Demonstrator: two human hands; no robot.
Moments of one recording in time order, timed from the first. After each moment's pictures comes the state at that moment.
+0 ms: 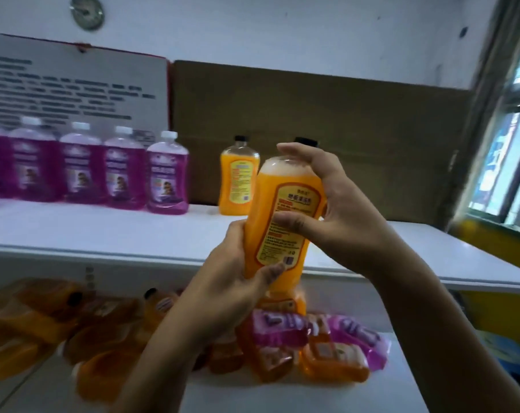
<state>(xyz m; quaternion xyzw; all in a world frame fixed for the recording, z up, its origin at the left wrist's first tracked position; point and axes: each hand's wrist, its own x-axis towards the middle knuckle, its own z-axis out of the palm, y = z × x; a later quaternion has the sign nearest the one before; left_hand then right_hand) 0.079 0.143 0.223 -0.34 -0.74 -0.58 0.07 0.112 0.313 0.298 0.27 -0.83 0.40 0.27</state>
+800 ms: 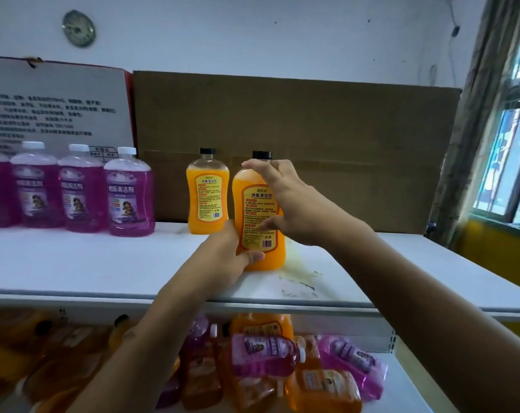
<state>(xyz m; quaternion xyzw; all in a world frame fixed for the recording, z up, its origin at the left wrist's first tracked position) -0.013 0.217 0.251 -0.25 -0.89 -0.38 0.06 0.013 0.373 0.320 0.16 -0.95 0.13 0.24</state>
